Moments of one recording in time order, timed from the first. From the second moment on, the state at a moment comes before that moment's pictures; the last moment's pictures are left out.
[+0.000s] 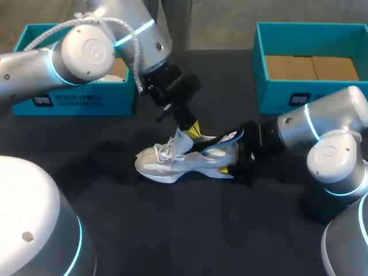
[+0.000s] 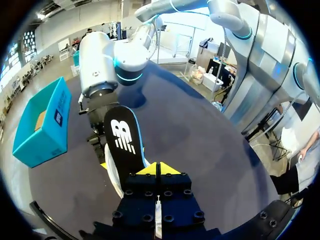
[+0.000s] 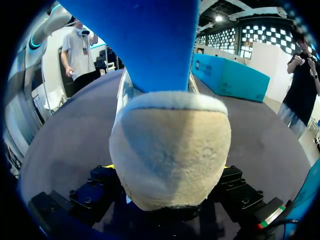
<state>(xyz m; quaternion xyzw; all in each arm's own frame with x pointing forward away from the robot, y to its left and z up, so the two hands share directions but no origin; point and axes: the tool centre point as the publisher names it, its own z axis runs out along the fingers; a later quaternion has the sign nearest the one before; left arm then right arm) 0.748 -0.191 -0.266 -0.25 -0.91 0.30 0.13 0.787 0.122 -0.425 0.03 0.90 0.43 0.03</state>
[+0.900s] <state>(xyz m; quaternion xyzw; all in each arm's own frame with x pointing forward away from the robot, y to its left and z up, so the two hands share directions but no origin) 0.731 -0.181 -0.243 -0.21 -0.94 0.28 0.04 0.787 0.122 -0.425 0.03 0.90 0.43 0.03</state>
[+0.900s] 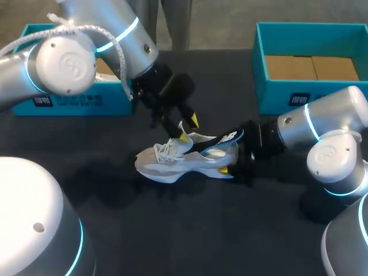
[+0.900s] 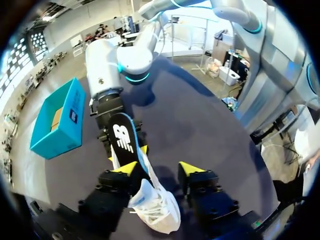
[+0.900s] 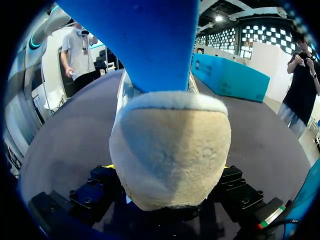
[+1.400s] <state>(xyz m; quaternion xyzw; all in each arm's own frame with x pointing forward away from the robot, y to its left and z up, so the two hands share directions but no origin) 0.739 -0.206 -0.286 -0.10 -0.96 0.26 -0.06 0.787 0.122 -0.425 0.03 0.90 0.43 0.03</state>
